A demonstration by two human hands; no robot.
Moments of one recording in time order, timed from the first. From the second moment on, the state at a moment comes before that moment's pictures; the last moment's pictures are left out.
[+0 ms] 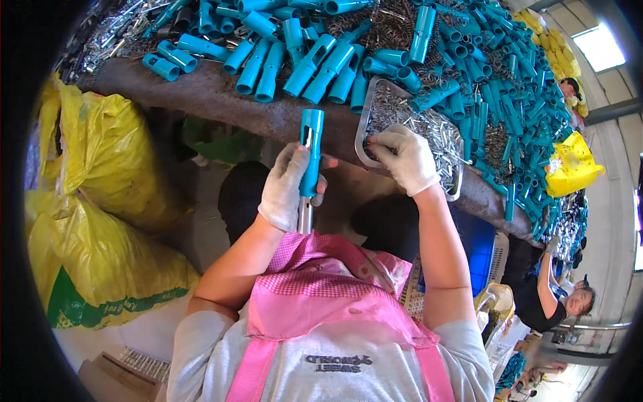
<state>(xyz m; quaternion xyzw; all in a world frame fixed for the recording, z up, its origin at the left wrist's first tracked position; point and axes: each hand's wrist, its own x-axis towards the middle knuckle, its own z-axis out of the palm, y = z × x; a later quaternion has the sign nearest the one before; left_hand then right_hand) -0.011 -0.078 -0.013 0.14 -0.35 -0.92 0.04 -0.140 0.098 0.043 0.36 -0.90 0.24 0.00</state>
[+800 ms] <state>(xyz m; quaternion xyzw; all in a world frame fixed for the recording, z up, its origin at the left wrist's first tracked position) -0.004 -0.051 0.005 0.07 -0.29 -0.95 -0.11 -0.064 0.082 0.034 0.21 -0.64 0.72 -0.15</state>
